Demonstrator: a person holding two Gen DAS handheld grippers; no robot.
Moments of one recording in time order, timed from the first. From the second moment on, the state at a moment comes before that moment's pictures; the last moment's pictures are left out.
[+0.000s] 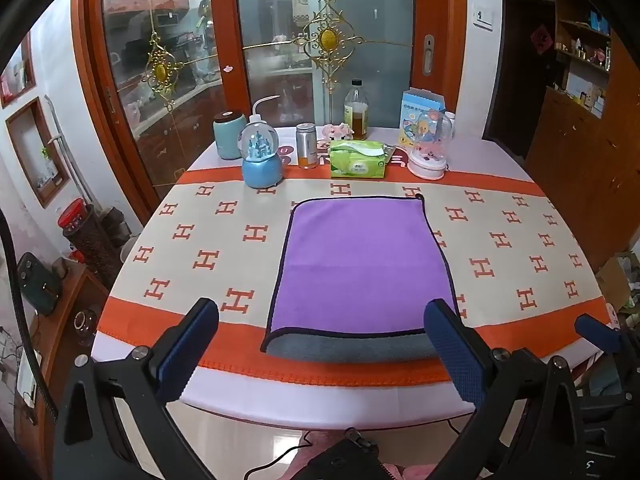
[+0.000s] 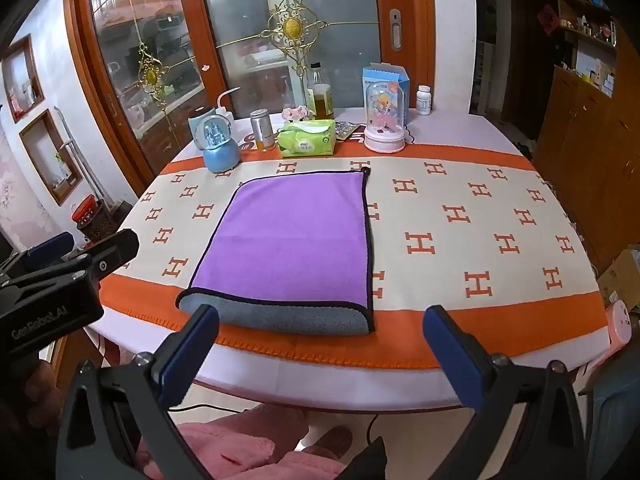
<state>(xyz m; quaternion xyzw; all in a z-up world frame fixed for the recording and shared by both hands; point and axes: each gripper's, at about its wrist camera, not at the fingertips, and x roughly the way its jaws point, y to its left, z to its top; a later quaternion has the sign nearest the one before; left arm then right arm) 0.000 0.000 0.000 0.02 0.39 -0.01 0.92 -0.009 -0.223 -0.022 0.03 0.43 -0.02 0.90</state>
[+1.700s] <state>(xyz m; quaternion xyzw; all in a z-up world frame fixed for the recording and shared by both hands) -0.001 0.001 -0.004 0.02 0.39 -0.01 0.92 -0.008 -0.221 -0.024 0.02 0.44 -0.03 0.90</state>
